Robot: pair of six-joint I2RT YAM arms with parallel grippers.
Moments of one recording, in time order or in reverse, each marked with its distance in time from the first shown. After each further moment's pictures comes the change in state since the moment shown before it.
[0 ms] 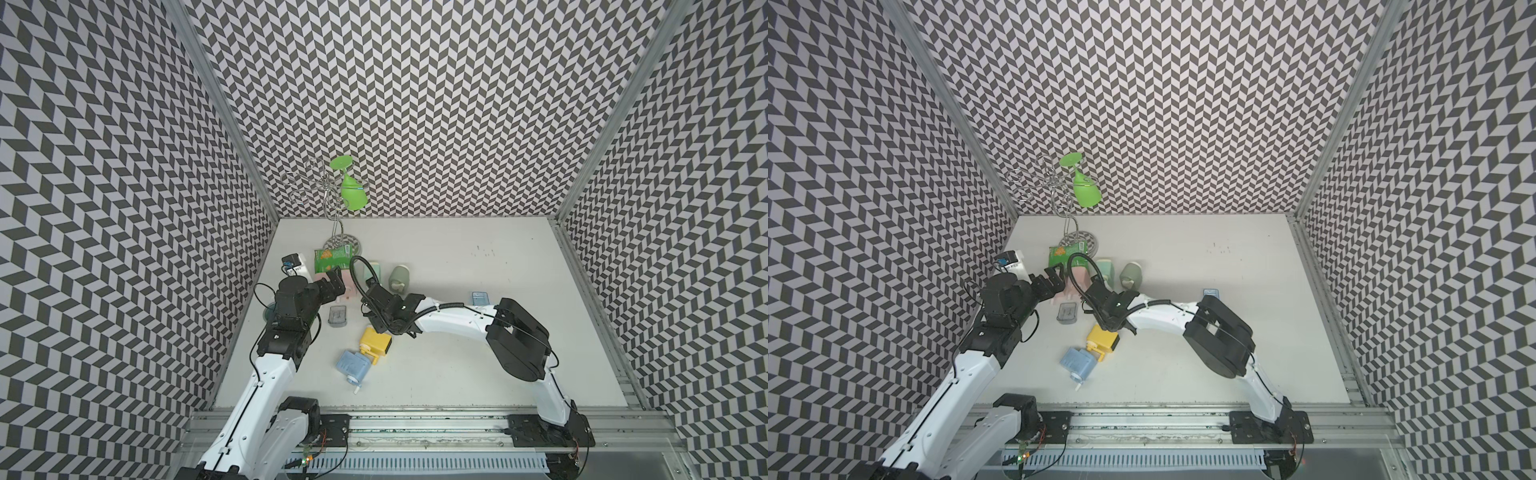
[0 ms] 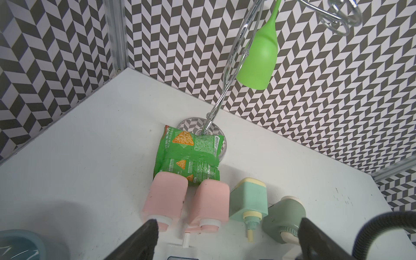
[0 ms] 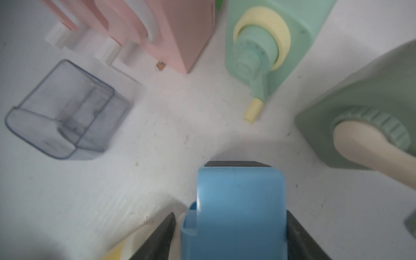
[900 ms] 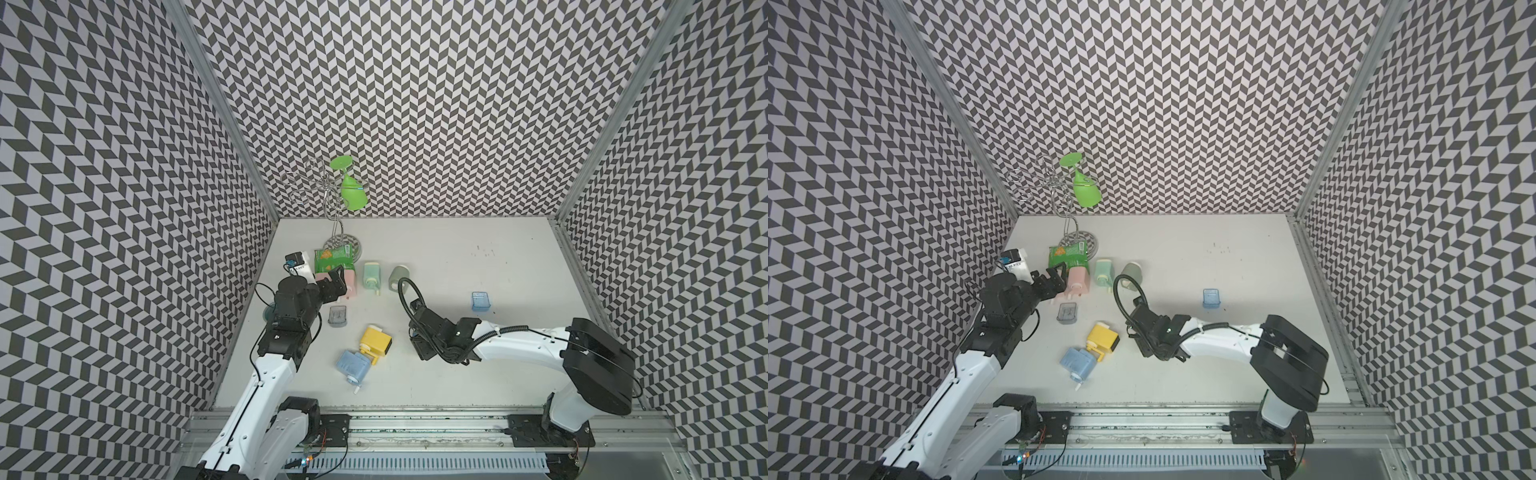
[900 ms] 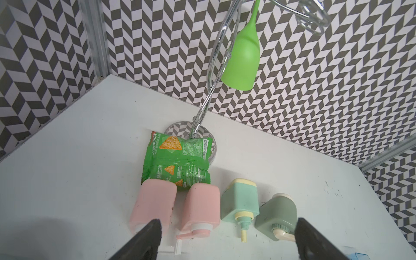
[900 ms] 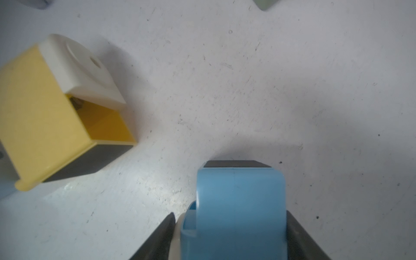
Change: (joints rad) left arm 0.000 0.001 -0.014 0.055 0.080 0.041; right arm 0.000 -0.475 -0.607 0.069 -0.065 0.062
